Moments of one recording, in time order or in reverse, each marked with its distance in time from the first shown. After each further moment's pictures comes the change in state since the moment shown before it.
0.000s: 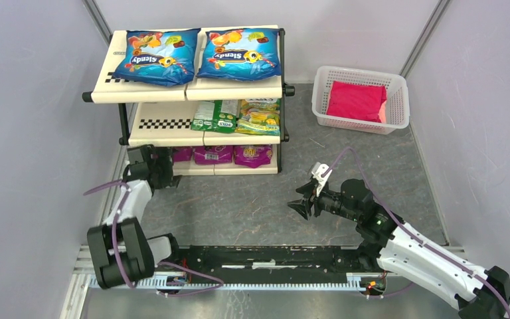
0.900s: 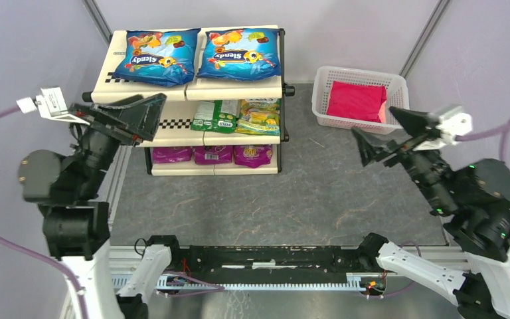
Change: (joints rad) left arm -0.172 -0.469 0.919 -0.304 0.138 0.673; right arm 0.000 0.098 1.056 -0.504 0.553 -0.192
